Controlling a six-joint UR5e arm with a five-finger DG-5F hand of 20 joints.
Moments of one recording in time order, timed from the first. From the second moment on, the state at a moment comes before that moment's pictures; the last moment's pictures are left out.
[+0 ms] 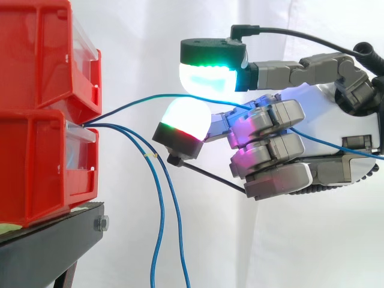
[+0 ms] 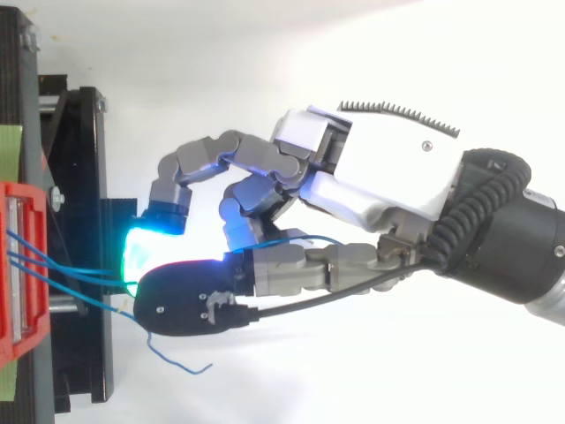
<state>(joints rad) 0.25 -2.25 -1.15 -2.93 -0.99 0.02</state>
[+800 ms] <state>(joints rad) 0.25 -2.25 -1.15 -2.93 -1.00 0.02</state>
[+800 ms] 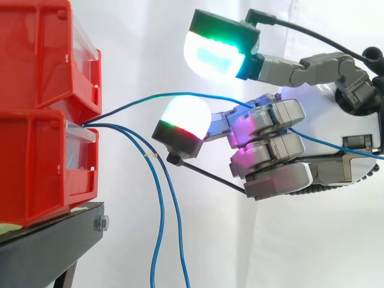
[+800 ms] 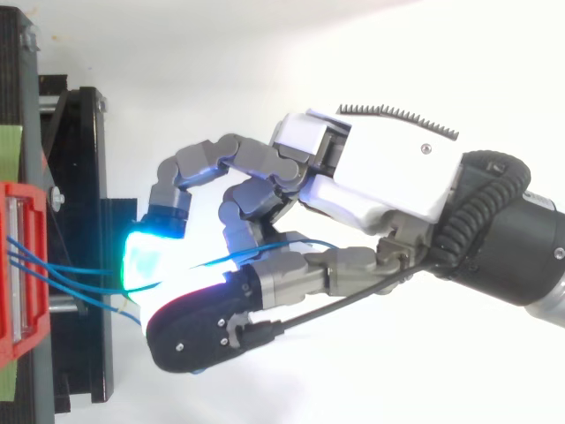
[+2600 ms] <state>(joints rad) 0.25 -2.25 -1.19 -2.93 -1.00 0.04</state>
